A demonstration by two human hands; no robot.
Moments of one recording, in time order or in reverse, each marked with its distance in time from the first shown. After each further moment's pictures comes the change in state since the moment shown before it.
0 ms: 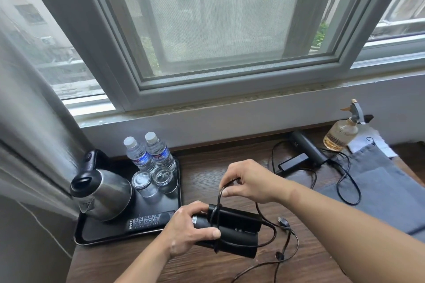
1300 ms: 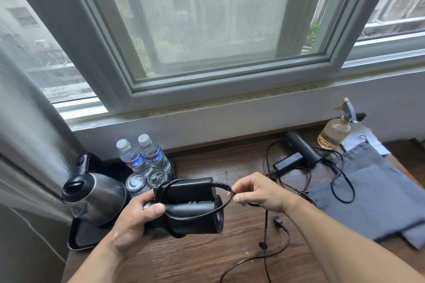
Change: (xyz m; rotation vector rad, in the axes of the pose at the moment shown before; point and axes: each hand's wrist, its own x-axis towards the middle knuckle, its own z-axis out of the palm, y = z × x) left_hand -0.023 0.011 -0.055 -0.771 0.093 -0.039; right_hand -0.027 0.060 0.029 0.693 -0.005 0.143
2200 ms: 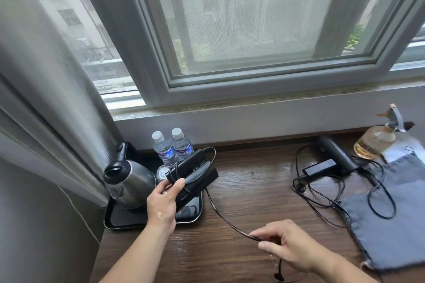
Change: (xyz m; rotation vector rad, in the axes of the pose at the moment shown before) left_hand 0.027 -0.036 -0.027 0.010 0.779 0.110; right_hand -0.051 0.018 0.064 -0.450 -0.013 -0.028
